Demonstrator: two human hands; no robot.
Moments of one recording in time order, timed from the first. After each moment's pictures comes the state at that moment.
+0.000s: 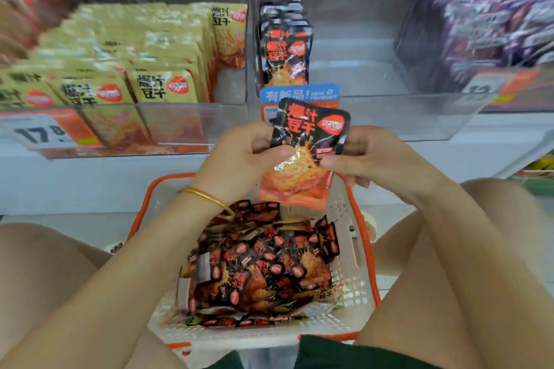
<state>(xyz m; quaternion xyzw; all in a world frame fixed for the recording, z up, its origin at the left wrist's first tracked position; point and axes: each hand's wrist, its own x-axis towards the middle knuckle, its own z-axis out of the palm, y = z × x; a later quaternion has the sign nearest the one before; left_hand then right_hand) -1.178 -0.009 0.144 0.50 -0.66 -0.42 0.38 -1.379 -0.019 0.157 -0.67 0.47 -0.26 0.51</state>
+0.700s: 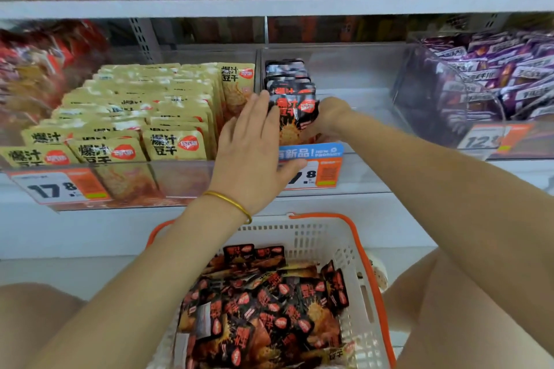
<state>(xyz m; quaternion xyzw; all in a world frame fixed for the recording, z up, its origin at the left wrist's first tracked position) -1.180 -0.064 0.174 0.61 -0.77 0.07 0.19 -1.323 -0.193 0.177 -0.64 0.65 -0.17 0.36</state>
